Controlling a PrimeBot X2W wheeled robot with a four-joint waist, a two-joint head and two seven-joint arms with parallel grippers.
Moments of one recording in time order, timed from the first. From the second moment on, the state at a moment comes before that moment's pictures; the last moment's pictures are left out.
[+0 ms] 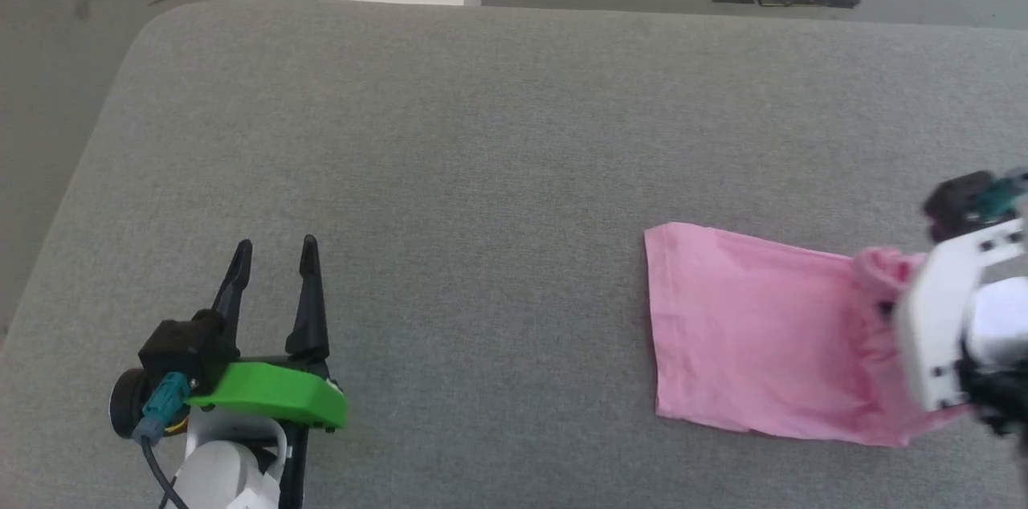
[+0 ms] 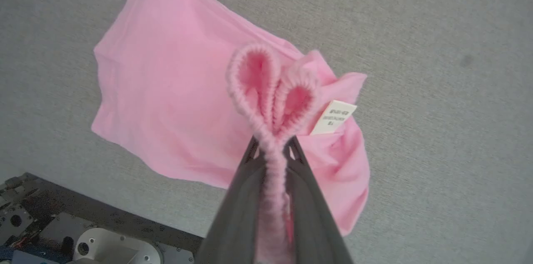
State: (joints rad) left arm -0.11 0.14 -0.06 0.09 -0.27 -0.02 -0.23; right arm -0.22 -0.40 0.00 -0.20 0.36 0.13 1.20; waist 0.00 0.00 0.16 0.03
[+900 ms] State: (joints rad) left arm -0.11 0.13 -0.09 0.12 -0.30 -0.03 -0.24; right arm -0.31 -0.08 0.13 0.24 0.21 0.13 0.75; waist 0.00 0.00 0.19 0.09
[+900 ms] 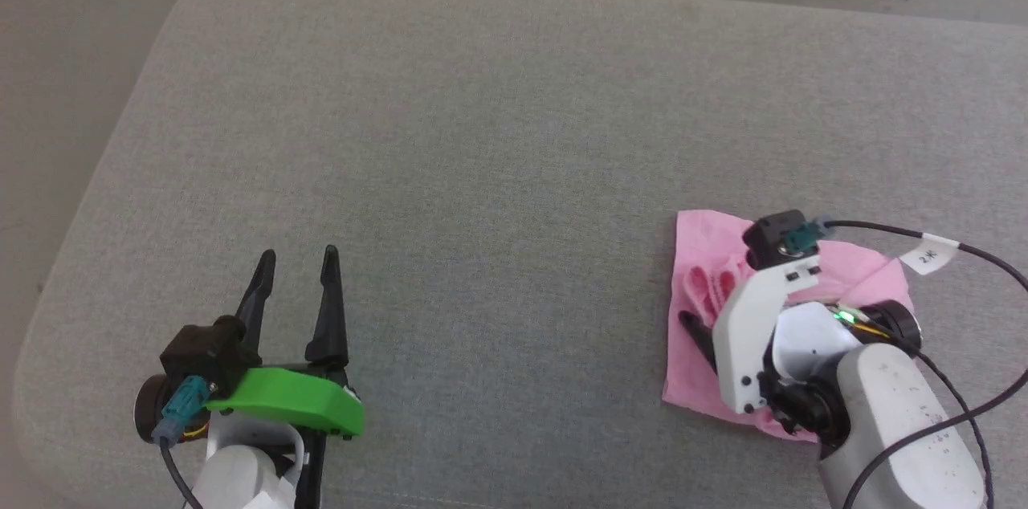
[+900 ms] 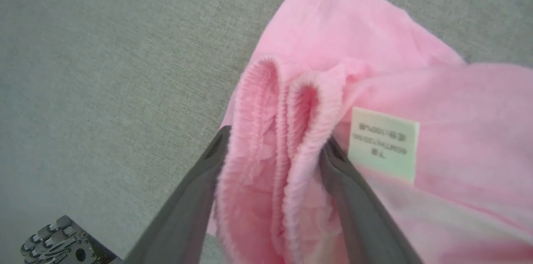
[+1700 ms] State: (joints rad) left arm -0.09 0.14 -0.10 0.11 -0.33 -0.02 -0.24; right arm -0.20 -0.12 -0.12 -0.09 0.18 0.13 0.73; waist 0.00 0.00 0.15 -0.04
